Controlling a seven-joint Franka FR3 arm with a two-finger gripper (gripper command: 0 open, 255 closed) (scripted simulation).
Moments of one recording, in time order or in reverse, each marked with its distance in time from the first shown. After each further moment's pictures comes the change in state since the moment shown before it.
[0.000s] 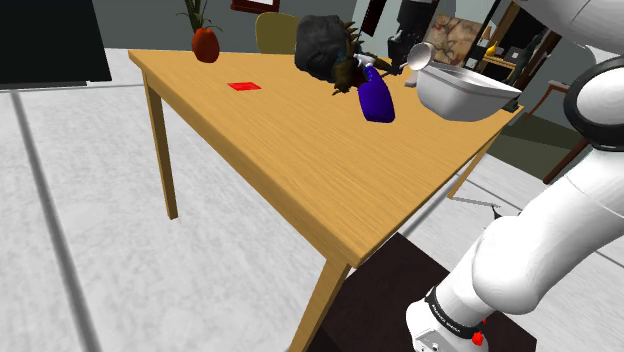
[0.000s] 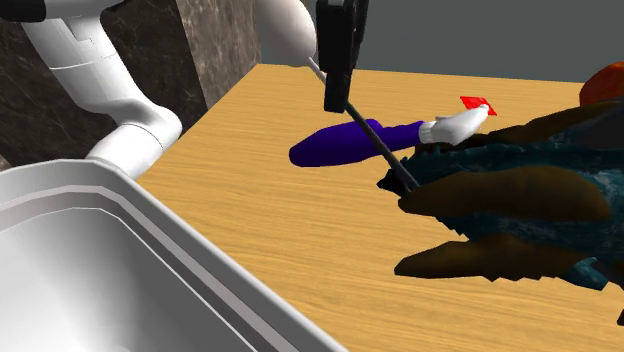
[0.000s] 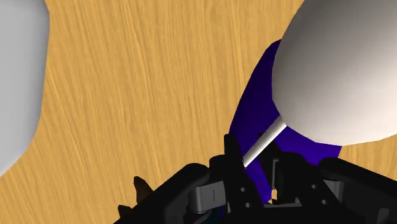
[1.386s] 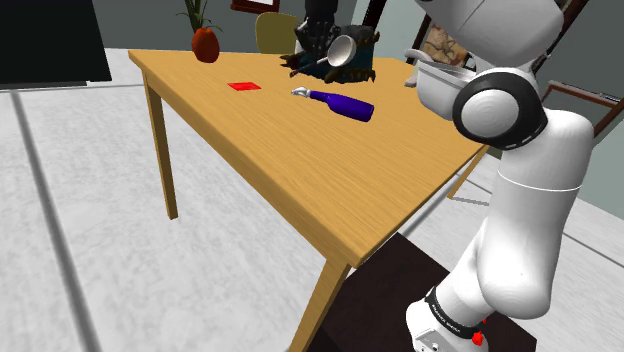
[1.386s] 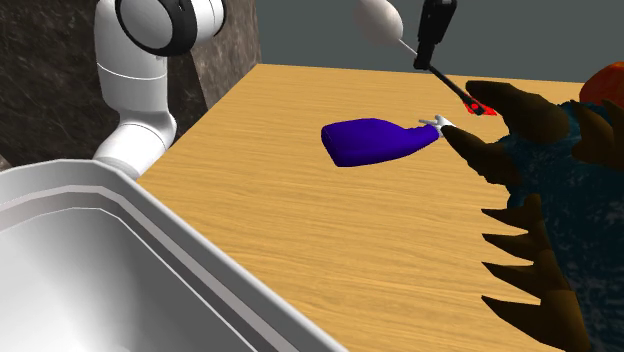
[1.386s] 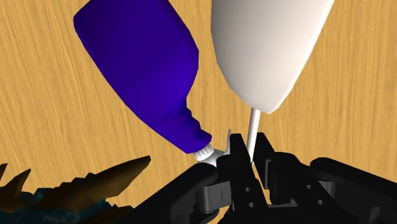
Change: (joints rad) arm 0.175 0.461 0.154 0.569 0.079 -0.163 0.337
